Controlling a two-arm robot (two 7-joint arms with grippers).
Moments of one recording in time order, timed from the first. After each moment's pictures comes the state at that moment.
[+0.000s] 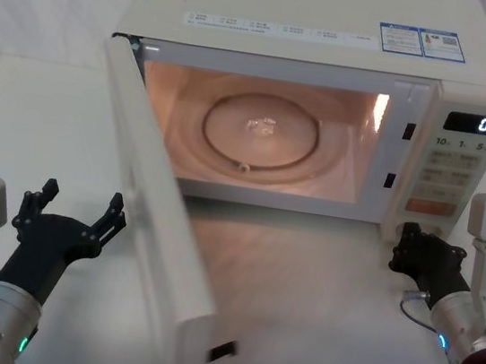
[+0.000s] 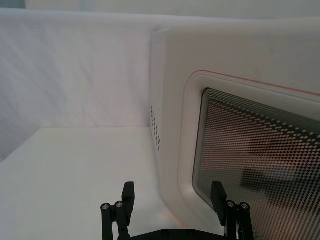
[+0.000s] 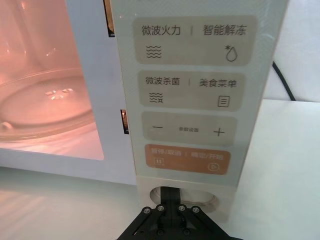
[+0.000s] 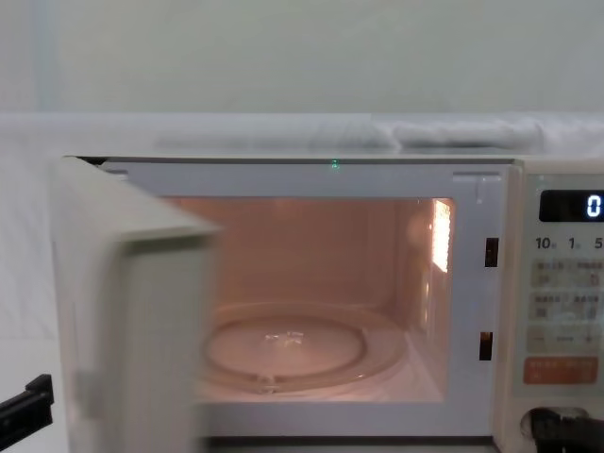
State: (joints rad) left arm 0.27 0.24 0.04 -1.85 -0.25 -0.02 -0.02; right arm 0.11 0.05 -0.14 -1.43 0.08 0.10 0.10
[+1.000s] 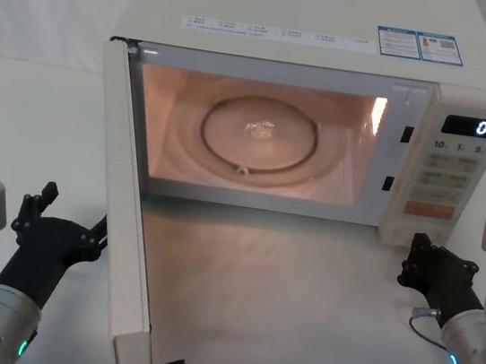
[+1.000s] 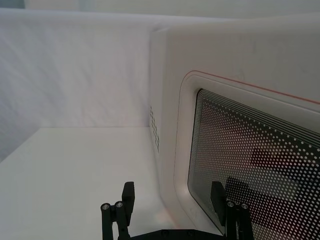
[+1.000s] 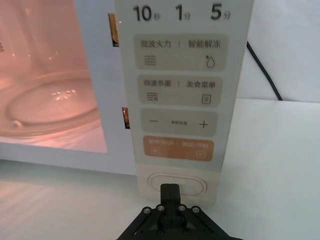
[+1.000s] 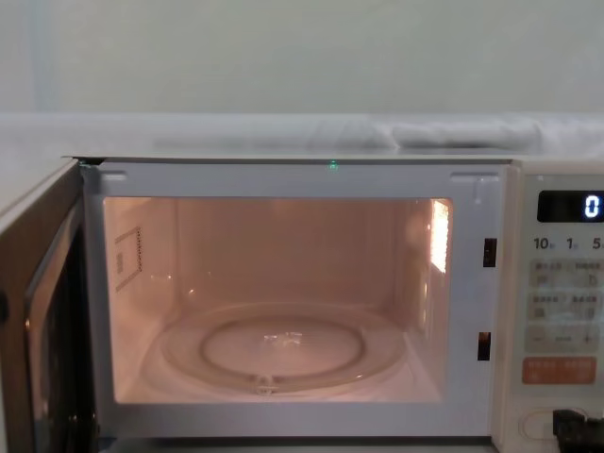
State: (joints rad) left arm 0.27 0.24 0.04 -1.85 -0.25 -0.02 -0.02; right arm 0.02 0.06 -0.13 -1.55 0.08 0.13 0.10
